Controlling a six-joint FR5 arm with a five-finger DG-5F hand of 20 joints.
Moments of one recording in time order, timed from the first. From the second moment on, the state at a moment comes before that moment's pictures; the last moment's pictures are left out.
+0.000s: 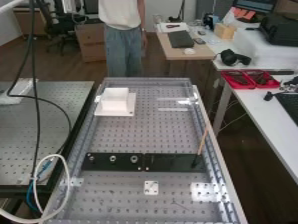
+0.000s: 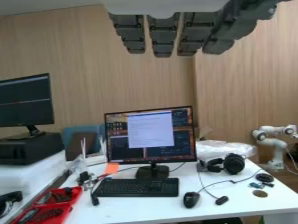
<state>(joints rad) 1.56 -1.58 -1.56 -3.13 -1.59 -0.70</state>
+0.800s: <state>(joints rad) 1.57 -1.58 -1.56 -3.14 -1.58 -0.70</state>
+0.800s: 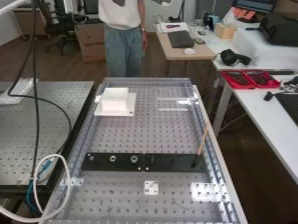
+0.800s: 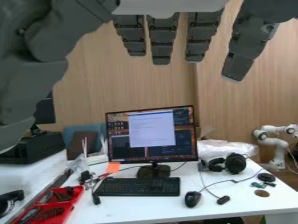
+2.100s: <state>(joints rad) 1.57 -1.59 -1.63 -3.08 -1.56 -0.69</state>
